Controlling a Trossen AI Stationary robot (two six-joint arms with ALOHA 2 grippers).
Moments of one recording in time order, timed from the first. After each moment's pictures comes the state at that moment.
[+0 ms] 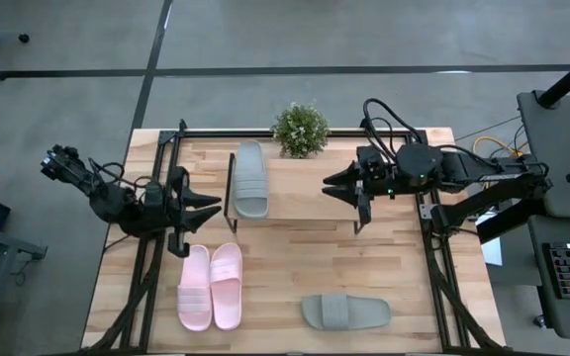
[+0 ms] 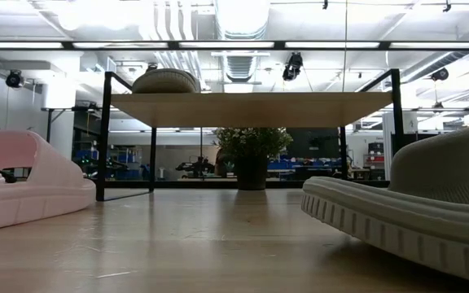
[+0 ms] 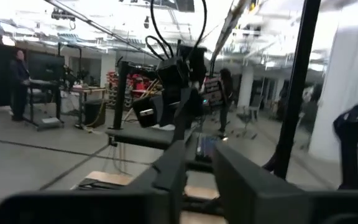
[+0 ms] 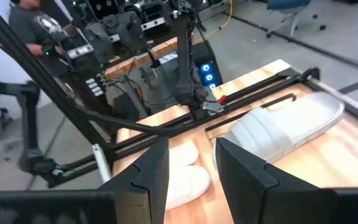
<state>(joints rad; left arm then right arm) -0.58 0.82 0.86 0.27 -0.71 0.06 0.14 1.19 1.37 -0.42 0.16 0.46</state>
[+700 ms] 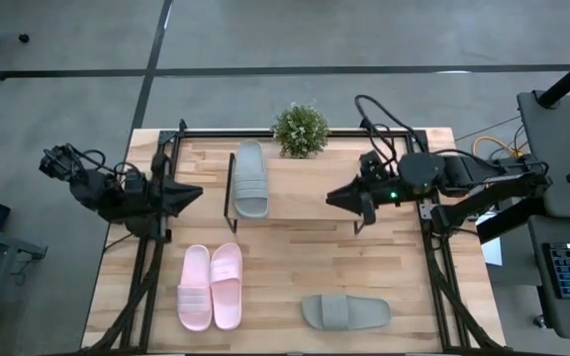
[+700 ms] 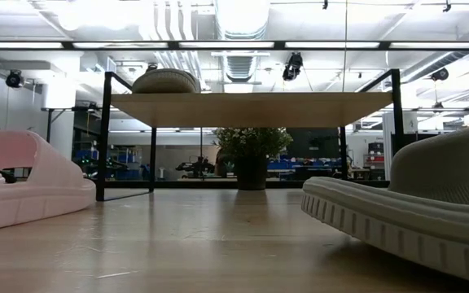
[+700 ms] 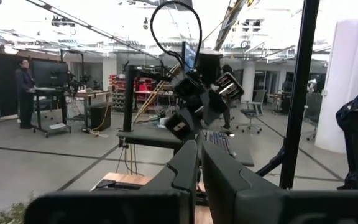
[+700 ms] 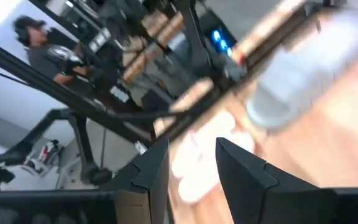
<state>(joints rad) -0.58 0.65 0.86 0.08 -0.70 0.09 0.21 1.19 1.36 -0.48 0.16 0.85</state>
